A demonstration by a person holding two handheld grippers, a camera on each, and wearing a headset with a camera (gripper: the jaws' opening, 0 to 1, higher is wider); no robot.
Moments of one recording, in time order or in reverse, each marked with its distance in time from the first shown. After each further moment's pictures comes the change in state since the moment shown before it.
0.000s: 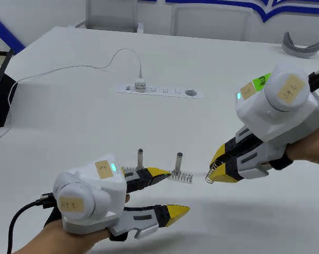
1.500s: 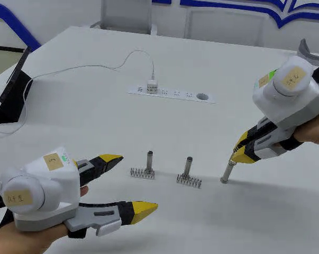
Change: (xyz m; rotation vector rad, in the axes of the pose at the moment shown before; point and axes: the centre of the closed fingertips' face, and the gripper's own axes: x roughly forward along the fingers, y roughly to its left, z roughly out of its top) left arm -0.058 0.054 -0.015 -0.097 0.006 0.209; right arm 0.009 -0.069 -0.030 0.100 0.083 -0.081
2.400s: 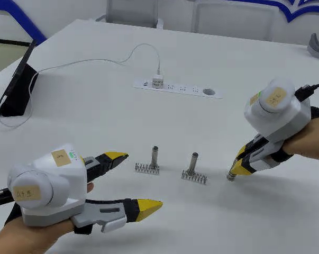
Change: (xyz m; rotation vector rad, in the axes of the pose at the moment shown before) left arm 0.003 -0.001 -0.007 -0.002 0.016 -0.003; right arm 0.047 0.005 -0.028 0.061 0.065 0.054
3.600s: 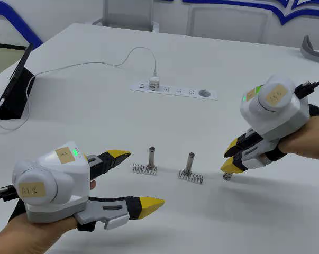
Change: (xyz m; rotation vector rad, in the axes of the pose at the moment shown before) left arm 0.004 -0.005 0.008 0.022 -0.012 -0.013; right arm -0.017 0.018 0.032 -0.064 -0.097 -0.027
